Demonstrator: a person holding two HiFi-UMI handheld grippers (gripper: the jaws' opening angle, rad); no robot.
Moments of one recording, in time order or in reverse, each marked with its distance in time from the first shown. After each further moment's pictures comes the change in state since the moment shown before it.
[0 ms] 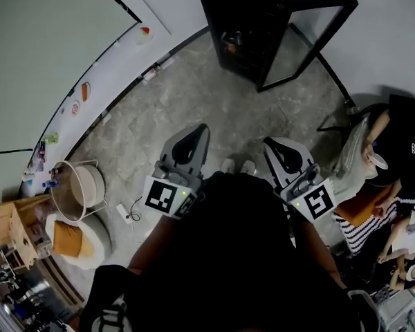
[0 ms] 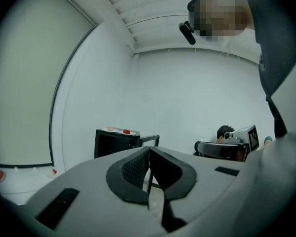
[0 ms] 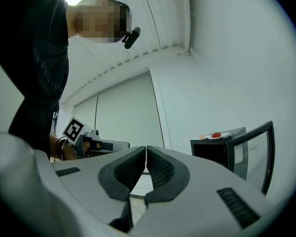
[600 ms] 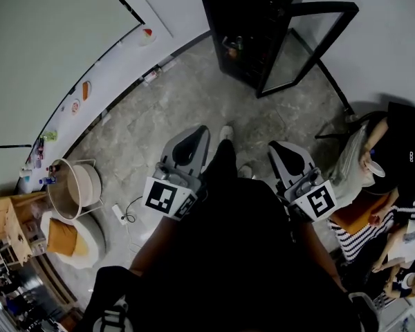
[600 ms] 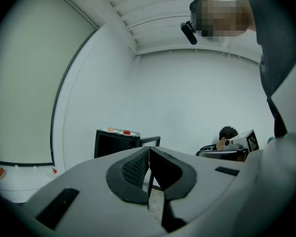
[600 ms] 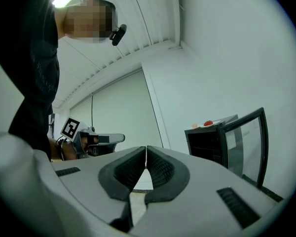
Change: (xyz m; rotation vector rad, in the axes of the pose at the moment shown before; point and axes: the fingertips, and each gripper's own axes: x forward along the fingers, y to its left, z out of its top) left arm 0.003 -0.009 -0.006 -0.010 -0.020 0.034; right arm -0.026 -0.022 -0.025 0.088 0.053 -0.024
